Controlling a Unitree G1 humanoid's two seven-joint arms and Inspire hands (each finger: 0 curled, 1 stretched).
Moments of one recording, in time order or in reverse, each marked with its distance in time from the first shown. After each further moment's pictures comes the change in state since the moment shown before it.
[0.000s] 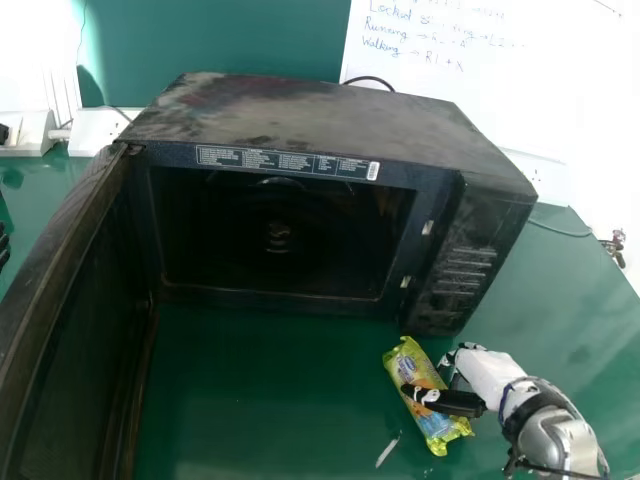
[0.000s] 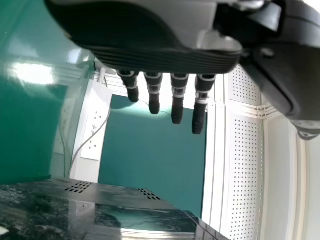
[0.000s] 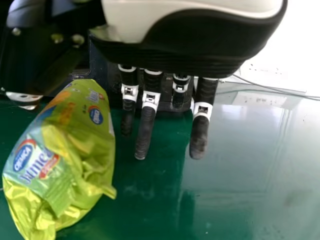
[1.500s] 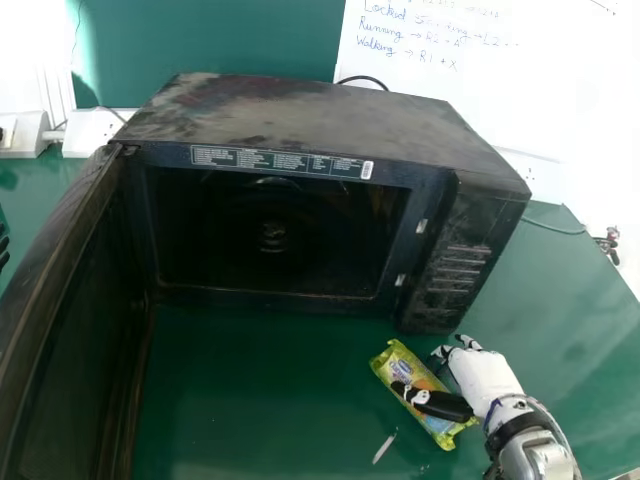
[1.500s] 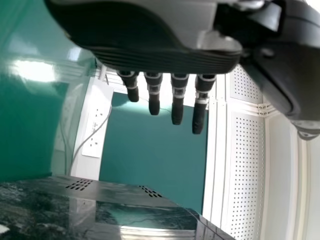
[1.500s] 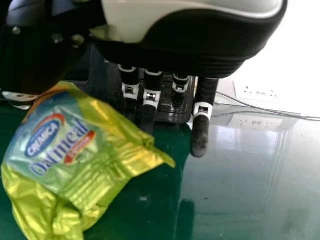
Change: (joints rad) left arm -0.007 0.000 0.000 0.018 0.009 -0.007 -0.004; right arm 0.066 0.129 0.007 0.045 -0.131 -0.051 -0.227
